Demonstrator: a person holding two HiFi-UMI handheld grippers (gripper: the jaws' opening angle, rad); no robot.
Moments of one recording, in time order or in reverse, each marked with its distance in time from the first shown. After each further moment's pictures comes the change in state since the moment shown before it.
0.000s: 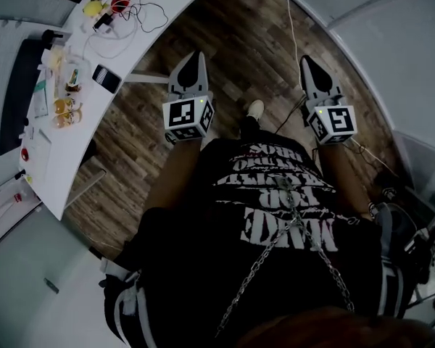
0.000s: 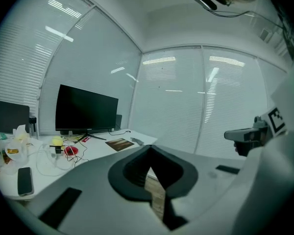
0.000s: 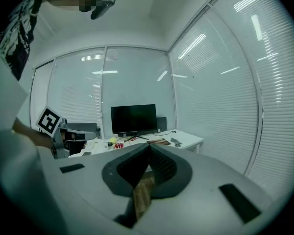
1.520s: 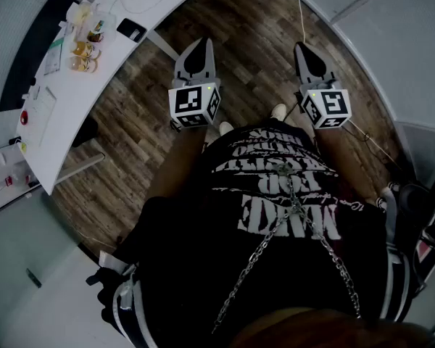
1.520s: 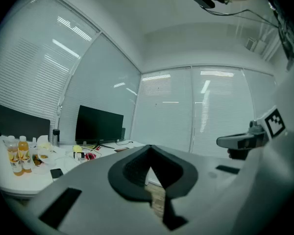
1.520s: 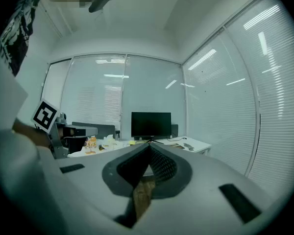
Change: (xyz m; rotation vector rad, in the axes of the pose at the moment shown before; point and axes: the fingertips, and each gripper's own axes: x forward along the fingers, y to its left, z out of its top) left arm -0.242 0.001 0.003 0.020 -0.157 -0.020; right arm -0.136 0.201 0.001 -0.099 -0.076 0.020
